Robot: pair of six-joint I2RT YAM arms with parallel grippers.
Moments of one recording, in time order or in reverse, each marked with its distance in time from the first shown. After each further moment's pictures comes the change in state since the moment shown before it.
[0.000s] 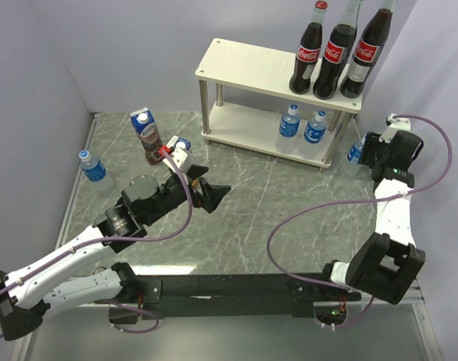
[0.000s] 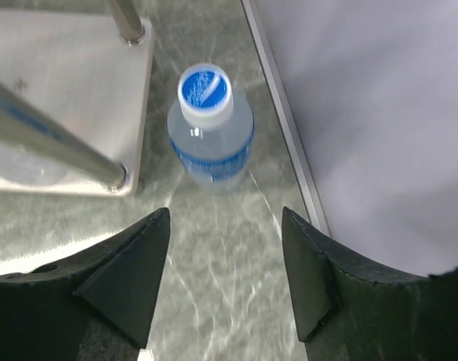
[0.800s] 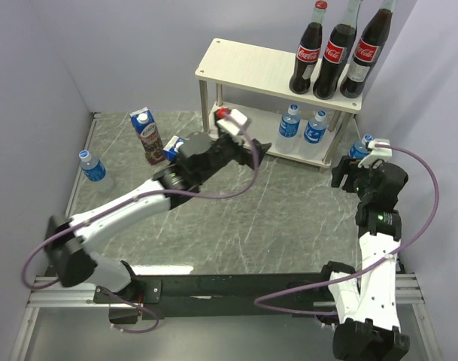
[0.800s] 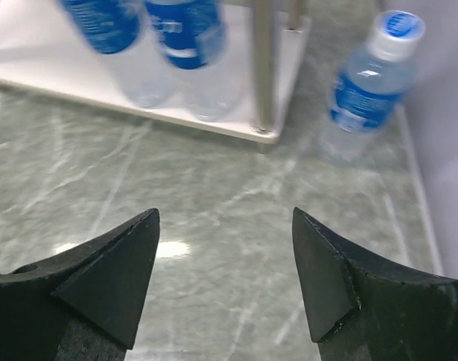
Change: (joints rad) left arm 0.000 0.615 0.455 0.252 -0.041 0.253; right arm 0.167 -0.503 -0.230 -0.126 -0.154 0.122
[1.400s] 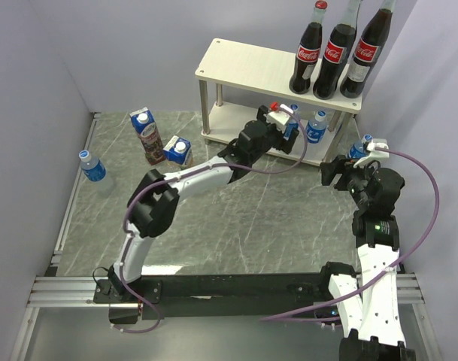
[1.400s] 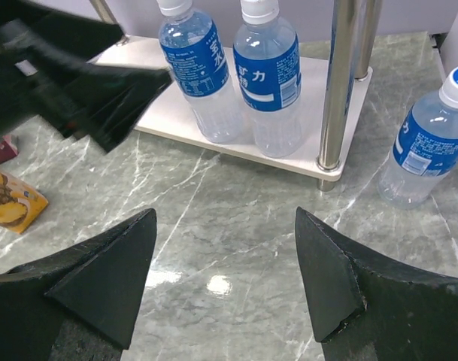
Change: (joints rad) left arm 0.042 0.672 0.484 0.138 -0.039 0.052; right arm 0.094 -0.082 -0.013 0.078 -0.027 0.143
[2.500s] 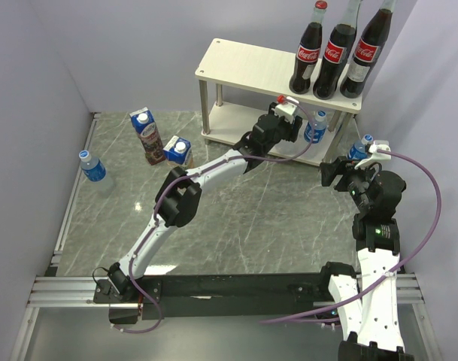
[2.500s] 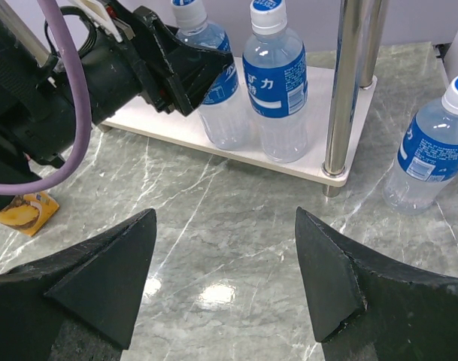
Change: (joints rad) left arm 0.028 0.315 0.408 -0.091 -0.026 -0.081; right arm 0.001 -0.017 0.000 0.000 -0.011 0.015
